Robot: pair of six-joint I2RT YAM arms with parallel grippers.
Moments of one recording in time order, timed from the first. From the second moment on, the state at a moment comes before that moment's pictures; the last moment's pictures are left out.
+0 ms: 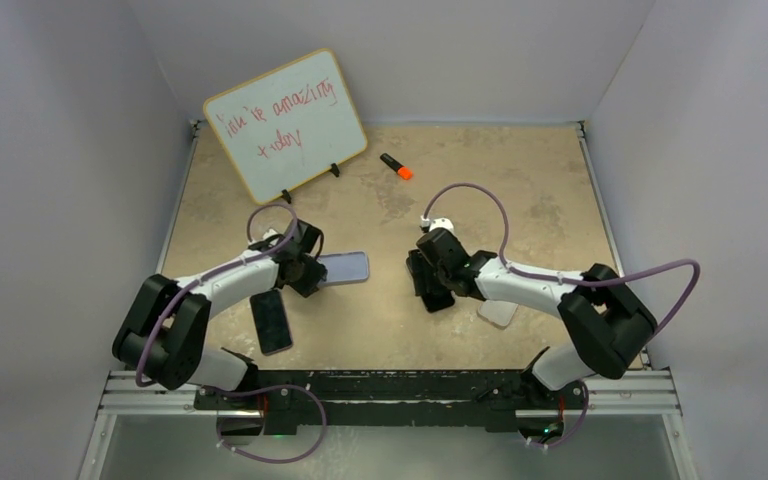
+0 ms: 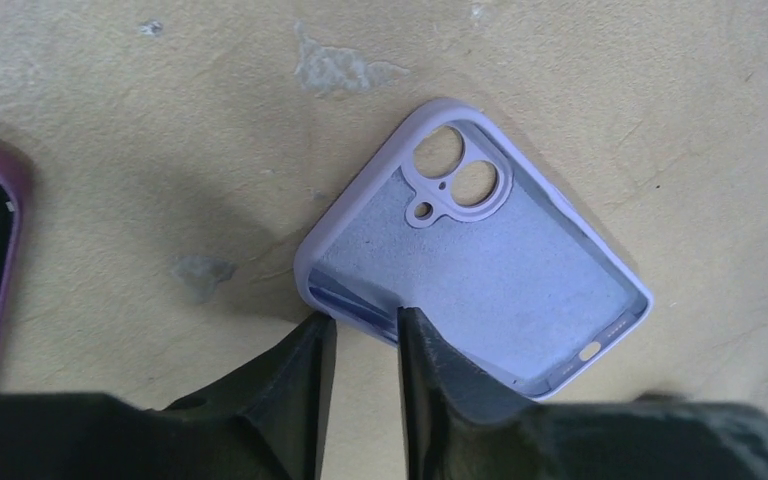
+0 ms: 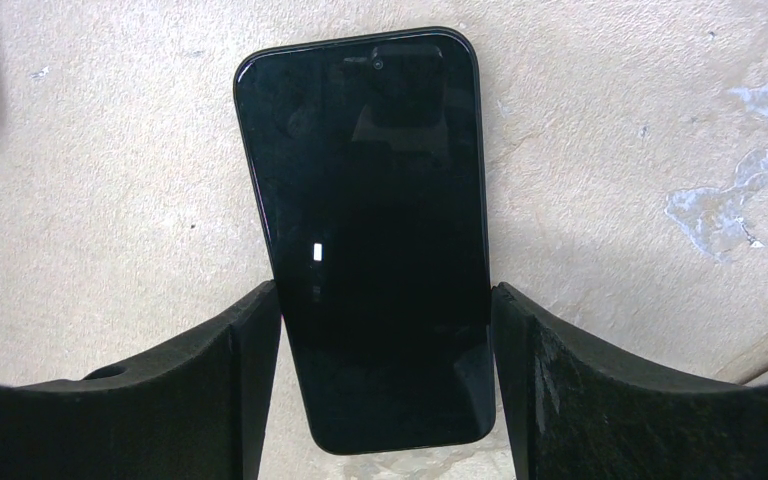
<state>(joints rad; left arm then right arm) -0.46 1.41 0.68 -0.46 -0.18 -1.36 0.76 1.50 0.76 -0.27 0.23 0.48</state>
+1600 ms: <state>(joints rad) -0.53 1.20 0.73 -0.21 0.13 -0.62 0.77 1.21 0.61 -0.15 -0.02 0.59</state>
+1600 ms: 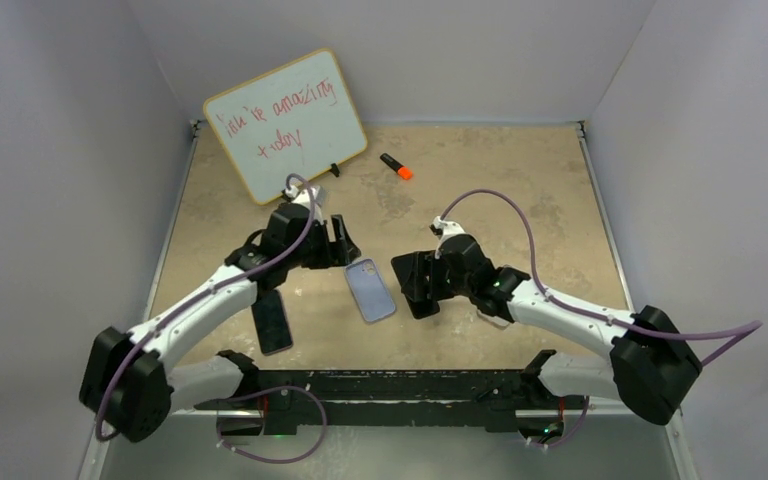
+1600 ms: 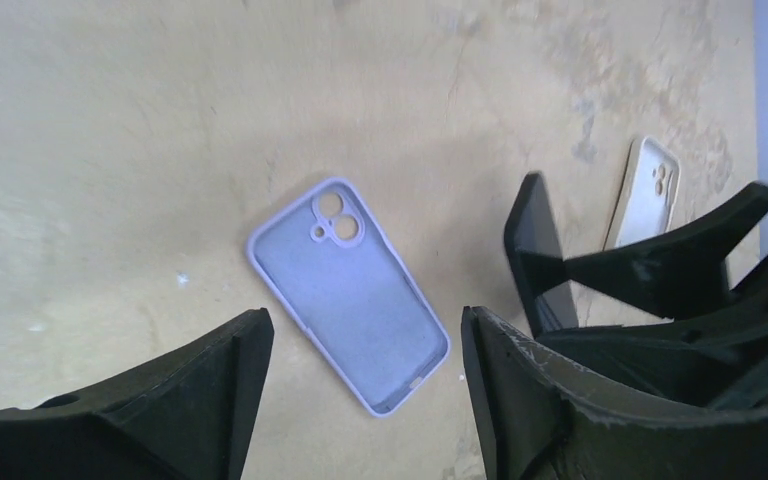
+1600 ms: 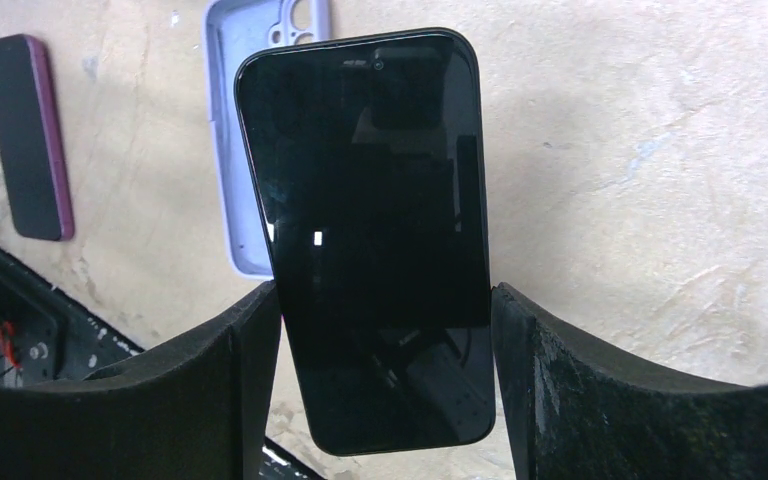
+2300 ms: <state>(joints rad) -0.53 0.77 0.87 -0.50 -0.35 -0.36 0.84 1.47 0.80 -0.06 -0.13 0.69</state>
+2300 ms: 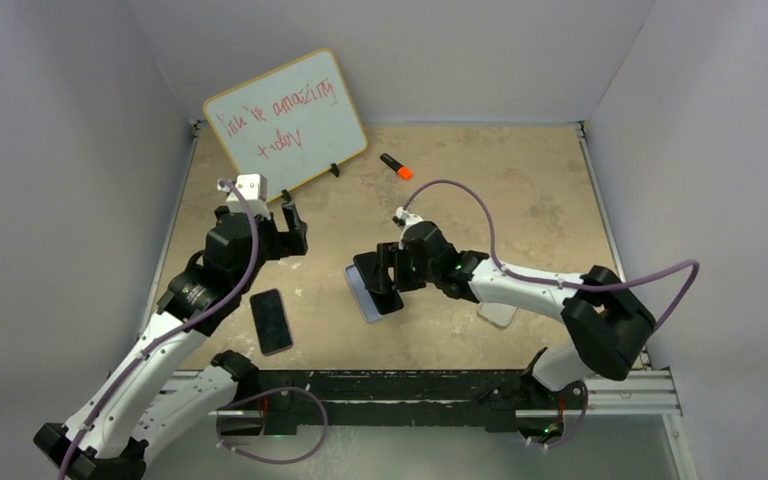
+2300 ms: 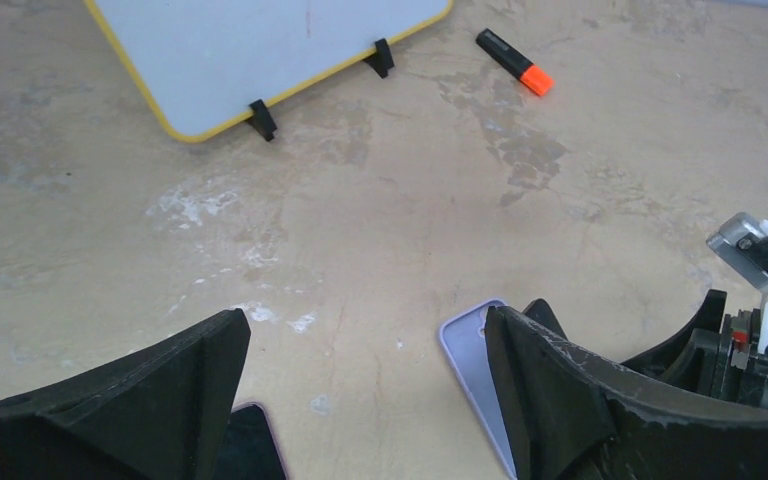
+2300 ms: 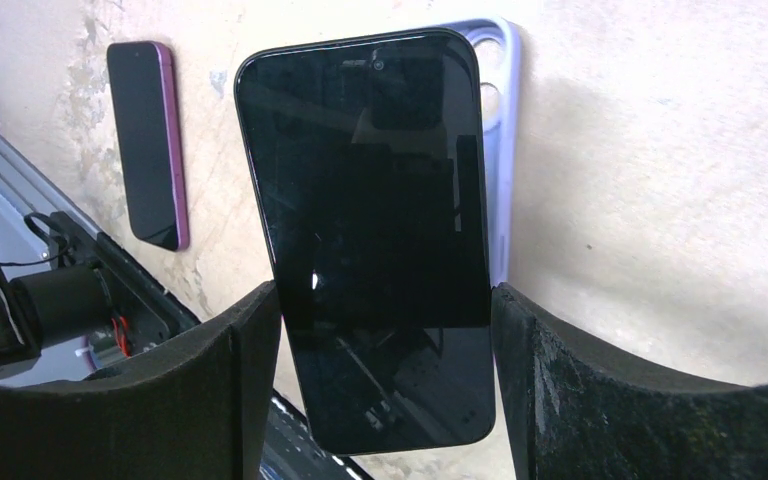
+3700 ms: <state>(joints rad) -0.53 0.72 0.82 -0.52 -0.34 -0.43 0.90 1.73 0.96 -0.08 -0.05 0.72</state>
